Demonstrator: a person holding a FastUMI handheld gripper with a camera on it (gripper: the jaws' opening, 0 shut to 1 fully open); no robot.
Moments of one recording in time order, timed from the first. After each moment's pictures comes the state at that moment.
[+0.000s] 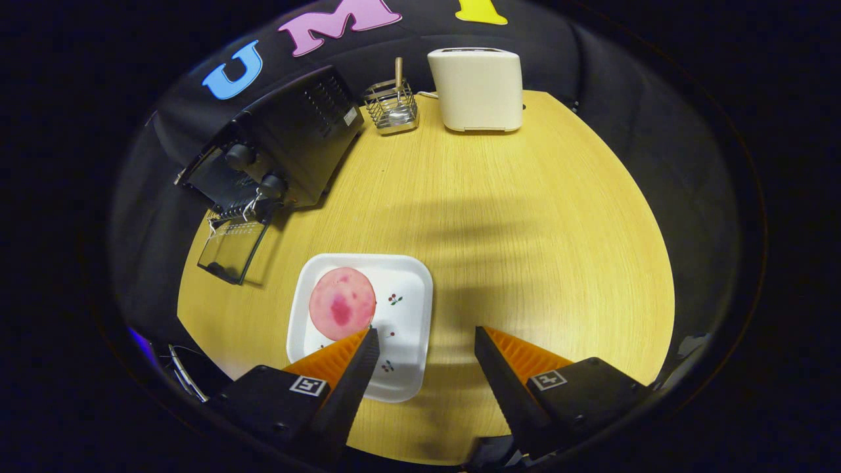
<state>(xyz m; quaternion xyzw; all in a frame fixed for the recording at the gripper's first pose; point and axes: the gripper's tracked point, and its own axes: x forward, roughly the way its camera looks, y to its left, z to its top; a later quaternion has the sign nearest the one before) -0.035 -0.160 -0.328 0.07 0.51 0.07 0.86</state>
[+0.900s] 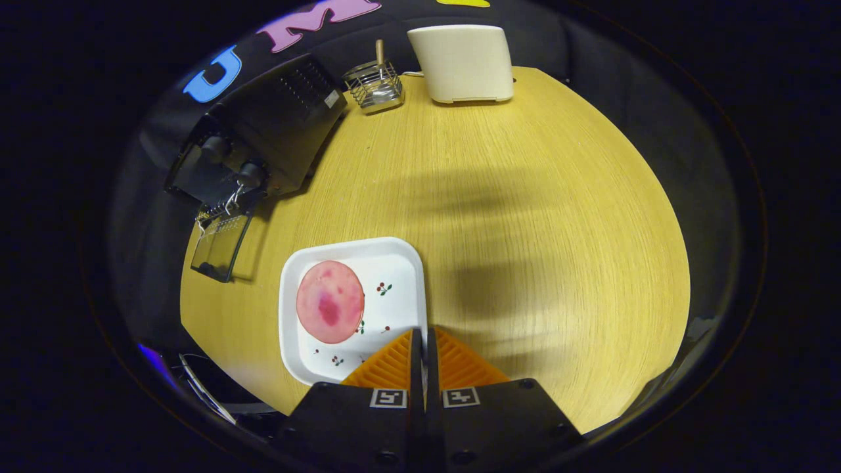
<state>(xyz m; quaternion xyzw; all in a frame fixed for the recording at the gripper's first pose) -0.048 -0.161 -0.348 0.10 0.55 0.05 0.83</state>
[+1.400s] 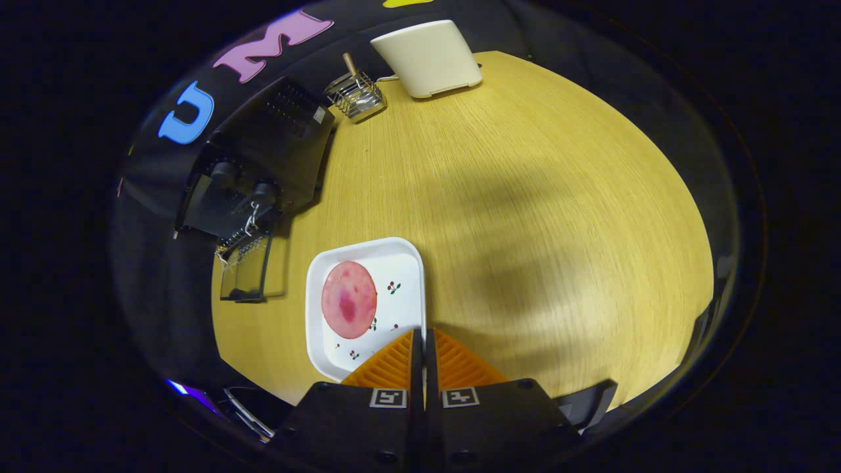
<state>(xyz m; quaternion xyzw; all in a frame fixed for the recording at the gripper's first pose) -0.076 -0.124 -0.327 0.24 0.53 0.01 0.81</state>
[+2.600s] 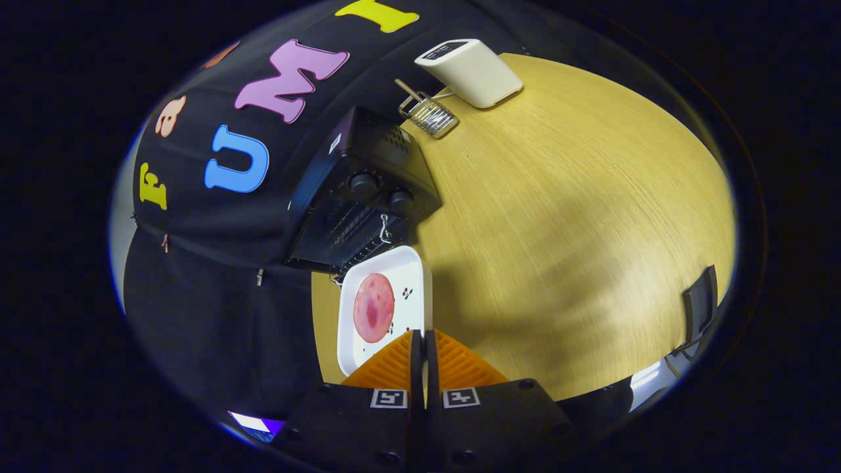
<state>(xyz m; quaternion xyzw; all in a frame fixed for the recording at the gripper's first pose) -0.085 0.013 -0.217 0.38 0.46 0.08 0.80</state>
